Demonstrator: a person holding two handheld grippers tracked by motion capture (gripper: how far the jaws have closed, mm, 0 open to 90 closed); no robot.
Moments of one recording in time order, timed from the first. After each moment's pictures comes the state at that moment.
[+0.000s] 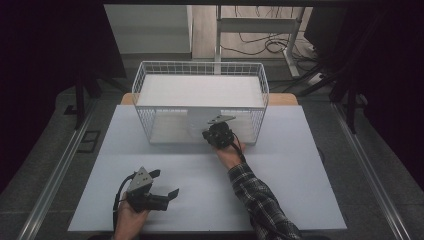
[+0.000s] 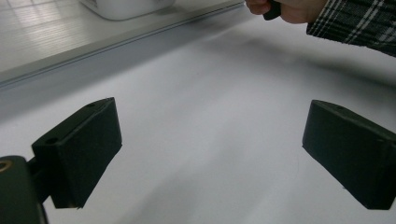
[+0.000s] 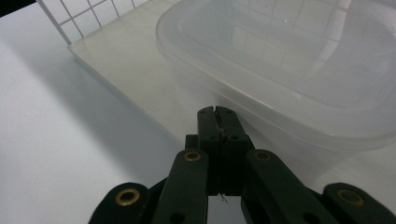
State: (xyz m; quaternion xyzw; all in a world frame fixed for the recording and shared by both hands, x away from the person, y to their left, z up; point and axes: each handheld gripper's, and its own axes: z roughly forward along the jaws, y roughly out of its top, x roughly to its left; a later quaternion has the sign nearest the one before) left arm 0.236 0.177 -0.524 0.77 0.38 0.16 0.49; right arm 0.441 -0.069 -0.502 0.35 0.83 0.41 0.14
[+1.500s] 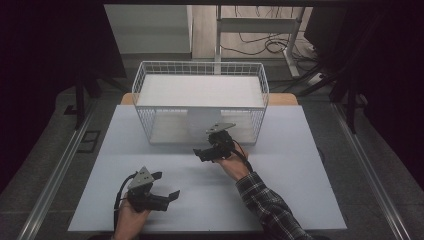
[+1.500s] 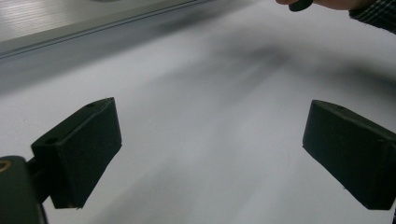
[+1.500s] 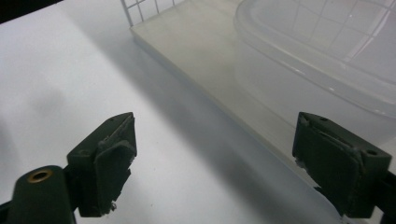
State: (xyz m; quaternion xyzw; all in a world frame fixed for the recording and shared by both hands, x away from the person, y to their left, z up) left arm 0.240 0.177 -0.528 0.77 0.39 0.13 0.48; right arm 0.404 -0.072 -0.490 0.29 0.86 0.41 0.12
